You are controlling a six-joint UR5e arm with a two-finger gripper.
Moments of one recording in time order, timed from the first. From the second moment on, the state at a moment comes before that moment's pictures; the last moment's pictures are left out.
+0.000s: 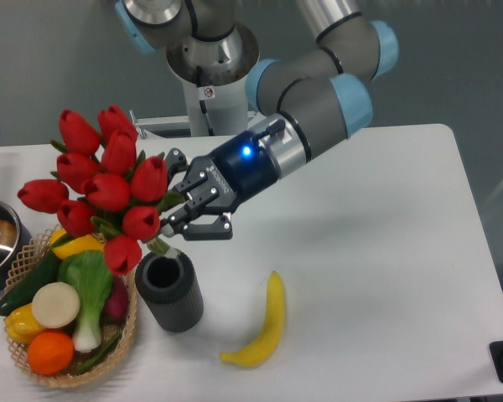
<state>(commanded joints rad) 2.54 -1.91 -1.72 -0.68 0.07 1.11</state>
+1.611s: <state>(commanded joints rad) 2.53 -1.99 -1.80 -0.68 0.04 1.23</state>
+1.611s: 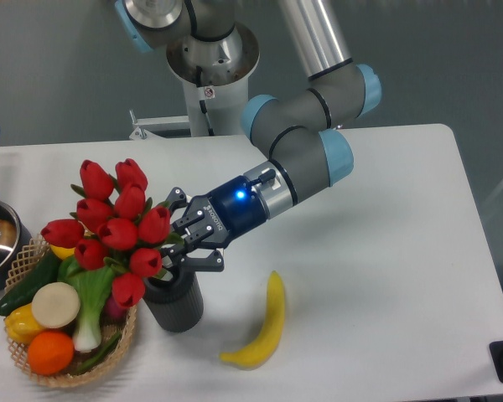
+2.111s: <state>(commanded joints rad) 2.53 -2.01 -1.85 -0.68 0.05 1.31</state>
